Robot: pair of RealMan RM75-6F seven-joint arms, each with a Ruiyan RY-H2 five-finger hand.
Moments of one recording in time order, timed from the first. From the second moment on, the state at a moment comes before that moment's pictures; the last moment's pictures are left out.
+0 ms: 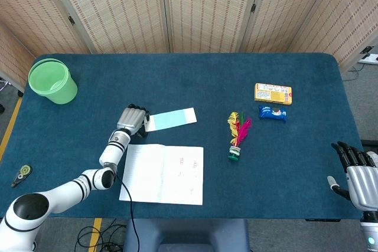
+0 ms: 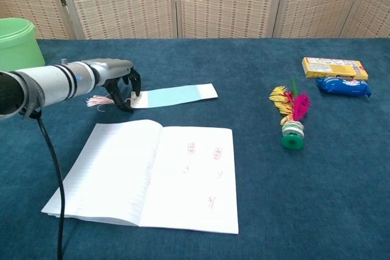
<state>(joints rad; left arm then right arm) -1.02 -1.76 -0.22 -0.89 0.77 0.62 0.41 0.01 -1.05 0.05 -1.72 -1.48 1.51 -0.19</state>
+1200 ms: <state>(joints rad) -1.10 -1.87 -0.28 -0.88 0.66 0.69 0.52 0.00 -1.05 0.05 -1.68 -1.47 1.51 -0.14</state>
